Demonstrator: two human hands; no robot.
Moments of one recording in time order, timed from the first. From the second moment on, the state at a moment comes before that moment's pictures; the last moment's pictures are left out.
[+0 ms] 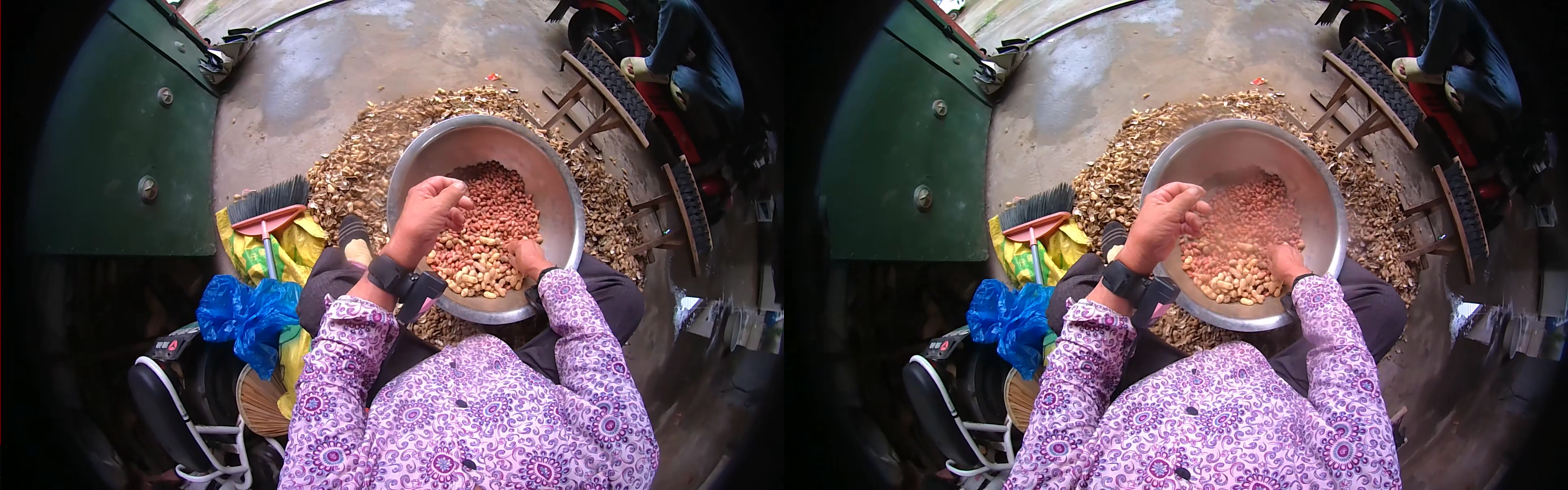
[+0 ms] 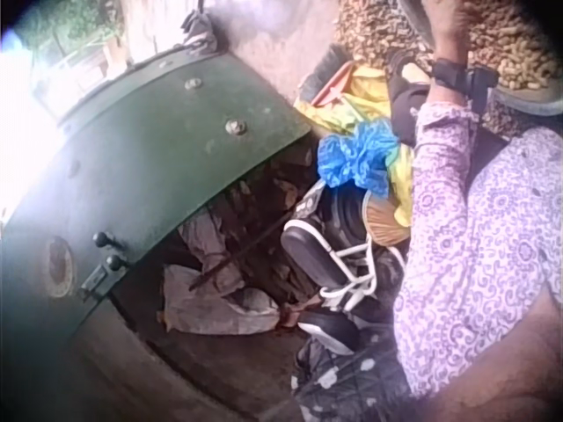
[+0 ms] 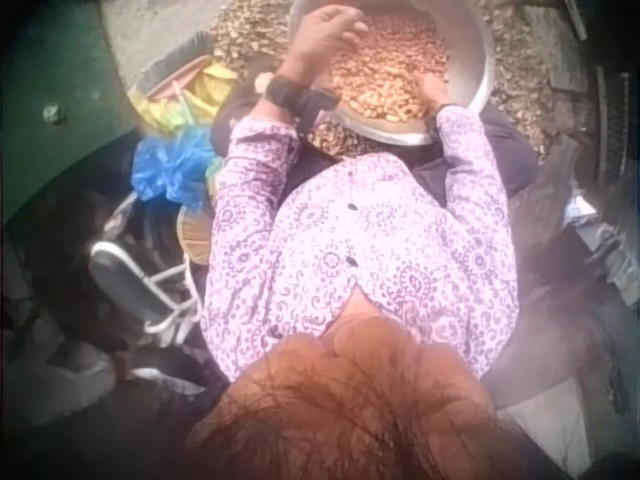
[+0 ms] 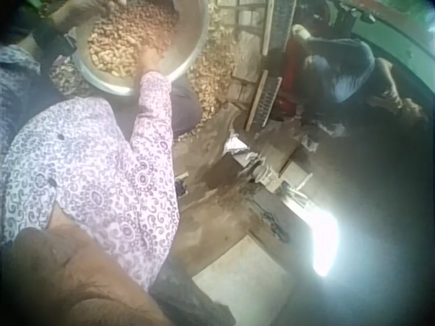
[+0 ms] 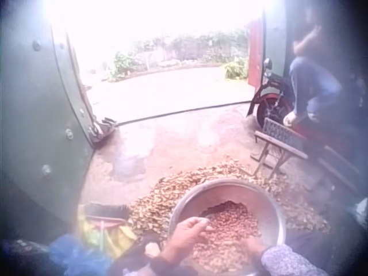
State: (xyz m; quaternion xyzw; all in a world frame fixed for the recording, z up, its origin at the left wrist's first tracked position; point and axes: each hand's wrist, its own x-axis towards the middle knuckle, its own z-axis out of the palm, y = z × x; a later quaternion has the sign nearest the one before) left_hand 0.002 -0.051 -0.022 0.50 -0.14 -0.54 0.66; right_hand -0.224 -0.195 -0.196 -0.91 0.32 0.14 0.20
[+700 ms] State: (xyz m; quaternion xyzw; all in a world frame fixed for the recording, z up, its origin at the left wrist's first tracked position) left_hand 0.002 -0.052 -0.021 0.50 -0.14 -0.55 0.66; right_hand -0.202 -0.245 -0.167 -0.62 0.49 -0.12 0.60
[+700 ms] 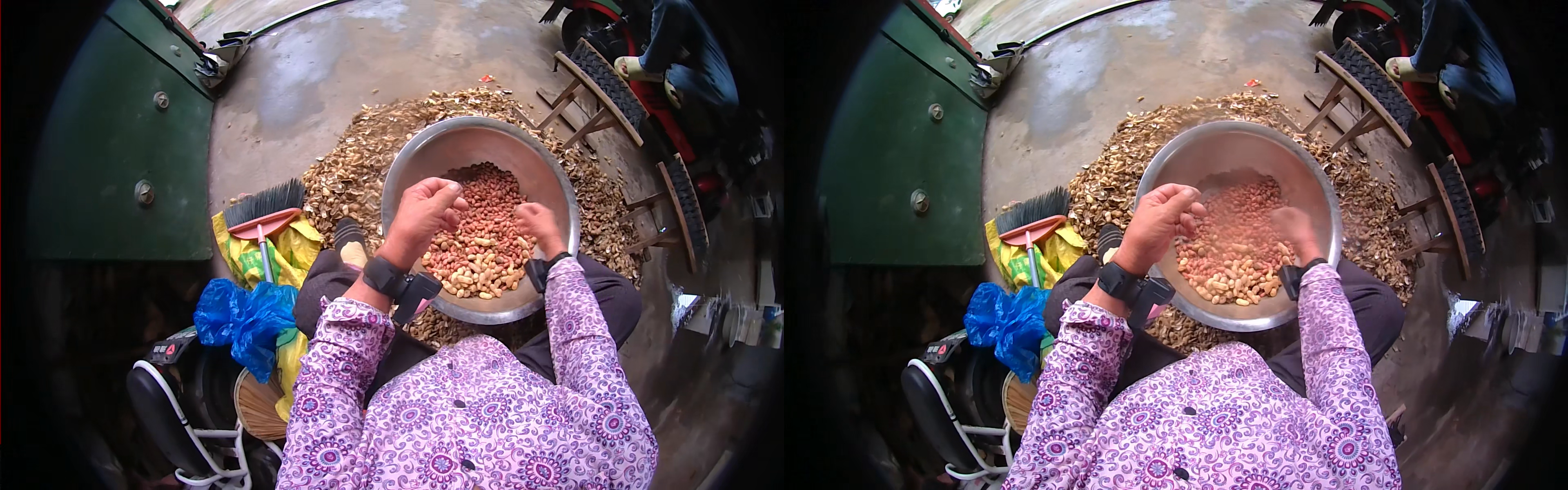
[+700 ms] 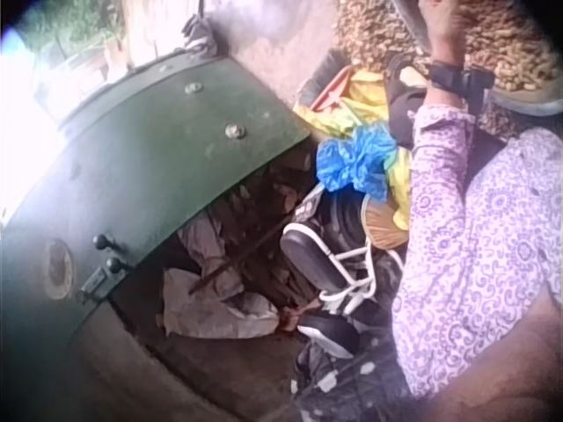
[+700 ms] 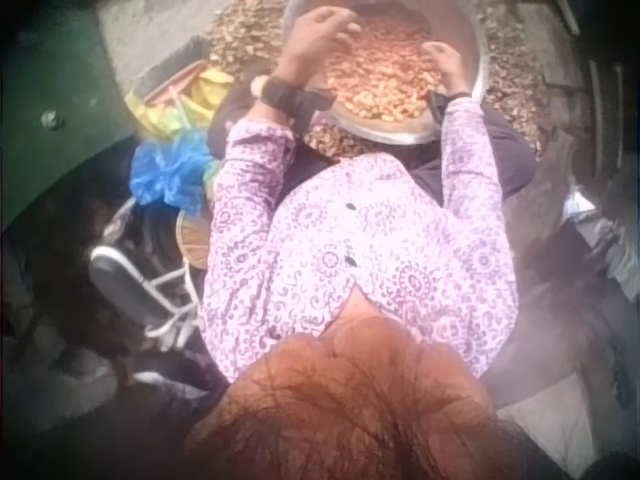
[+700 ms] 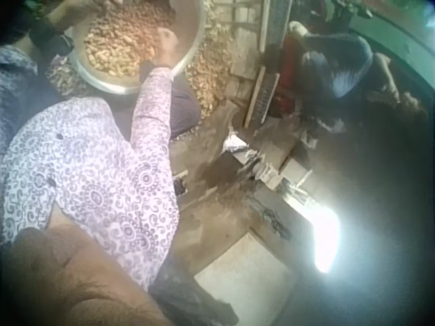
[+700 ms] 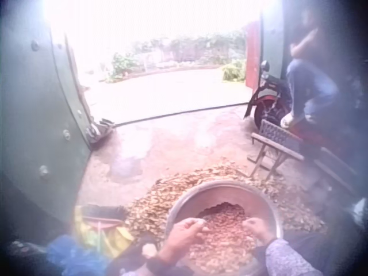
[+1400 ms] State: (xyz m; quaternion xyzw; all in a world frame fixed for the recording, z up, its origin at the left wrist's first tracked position) left_hand 0.001 -0.052 -0.015 0.50 -0.15 -0.55 0.65; right_hand -0.199 -0.195 -0.155 -0.89 0.14 0.37 0.24
